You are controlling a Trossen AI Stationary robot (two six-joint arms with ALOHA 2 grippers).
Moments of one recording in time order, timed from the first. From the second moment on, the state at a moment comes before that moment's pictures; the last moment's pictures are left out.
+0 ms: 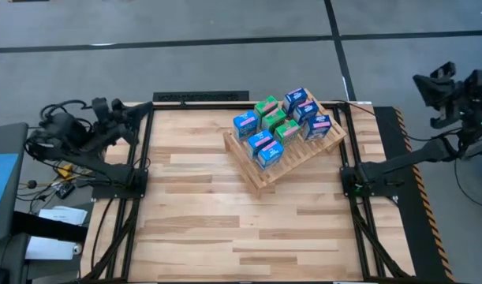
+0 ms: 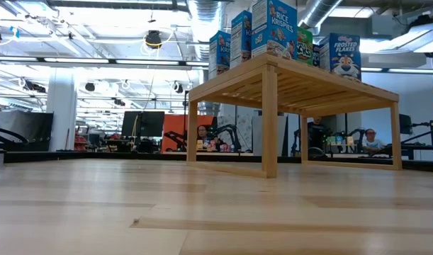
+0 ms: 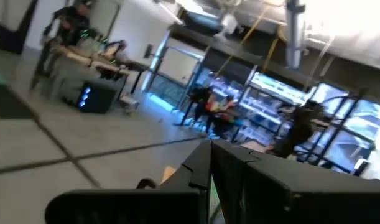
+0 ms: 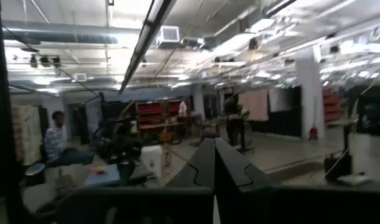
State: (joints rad) left arm -0.25 0.54 0.96 0.00 -0.90 -0.17; right arm 0.23 0.40 1.50 -0.68 0.58 -0.12
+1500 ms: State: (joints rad) left arm -0.36 0.16 0.19 0.02 -1.10 -0.68; right arm -0.16 0.01 0.75 -0.59 0.18 0.22
